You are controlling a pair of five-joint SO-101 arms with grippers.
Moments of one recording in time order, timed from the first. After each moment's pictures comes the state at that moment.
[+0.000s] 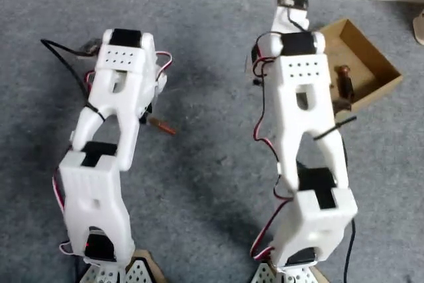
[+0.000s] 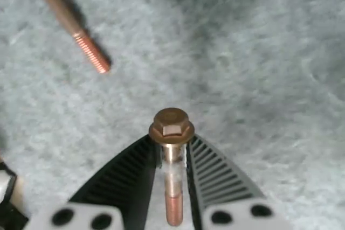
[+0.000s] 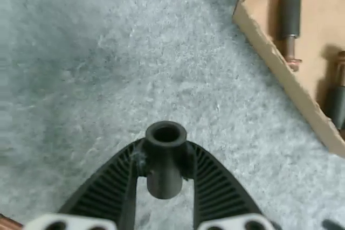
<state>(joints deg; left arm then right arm) 0.2 28.5 -26.2 99.6 73.6 -9.8 11.3 -24.0 82.3 -10.7</state>
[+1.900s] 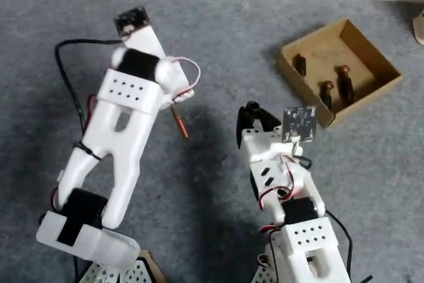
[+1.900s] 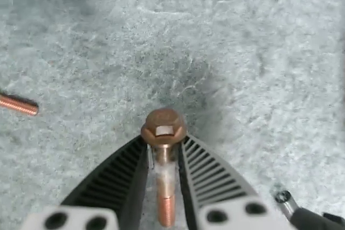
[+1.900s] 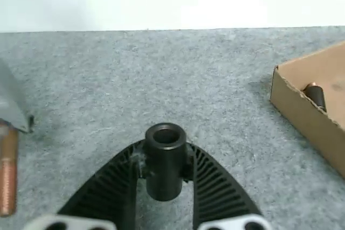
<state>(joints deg) 12.2 -0.8 -1.9 80.8 46.9 -15.7 -69.5 83.4 10.5 -6.3</state>
